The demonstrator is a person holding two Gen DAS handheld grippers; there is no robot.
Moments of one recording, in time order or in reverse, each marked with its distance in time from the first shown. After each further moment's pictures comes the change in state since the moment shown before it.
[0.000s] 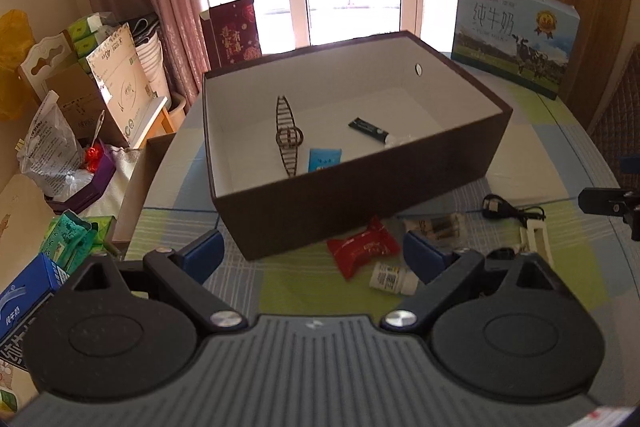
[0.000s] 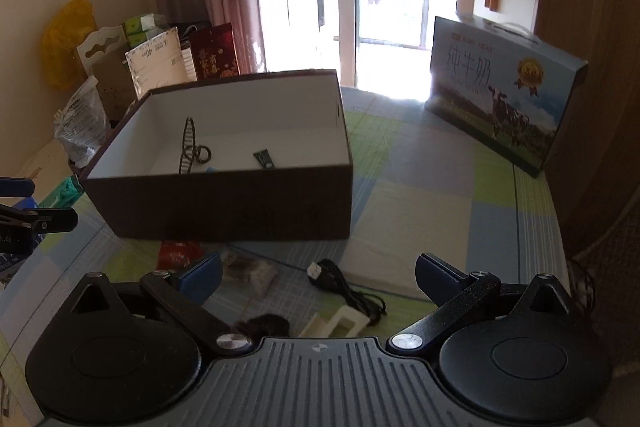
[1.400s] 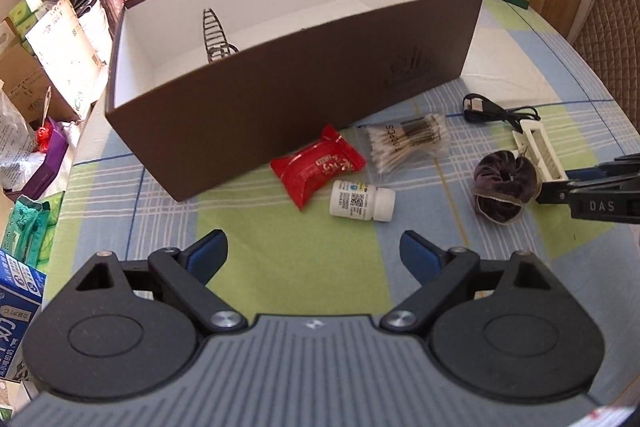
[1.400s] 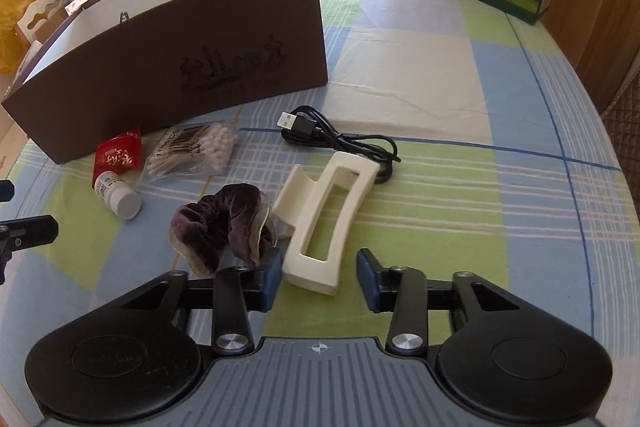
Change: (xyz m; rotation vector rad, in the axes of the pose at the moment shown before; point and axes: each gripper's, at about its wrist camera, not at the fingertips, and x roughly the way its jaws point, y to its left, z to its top) left arm 0.067 -0.028 -0.043 0.124 0.144 -0.099; right arm 0.078 -0.007 -0.078 0.177 0.227 -0.061
